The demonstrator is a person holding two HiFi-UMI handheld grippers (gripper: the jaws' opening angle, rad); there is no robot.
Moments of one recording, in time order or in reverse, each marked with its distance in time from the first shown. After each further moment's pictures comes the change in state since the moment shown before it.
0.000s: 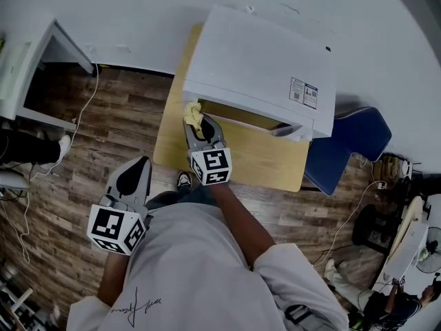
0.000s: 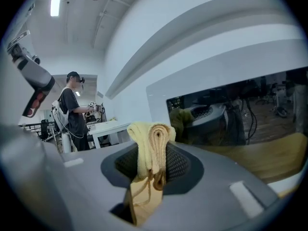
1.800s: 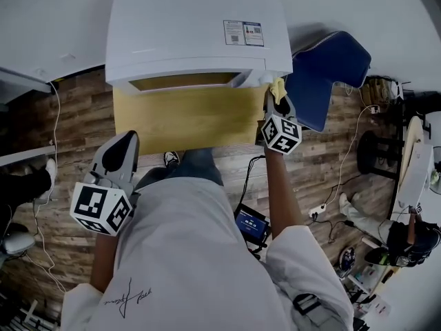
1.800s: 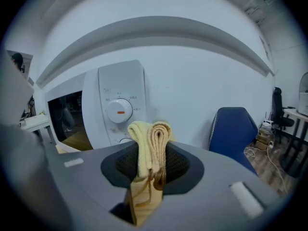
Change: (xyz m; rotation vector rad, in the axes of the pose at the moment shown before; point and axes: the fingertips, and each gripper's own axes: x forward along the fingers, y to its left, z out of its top) left arm 0.086 -0.076 -0.003 0.077 0.121 -0.288; right arm -0.280 -0.319 -0.038 0.128 0.053 -0.768
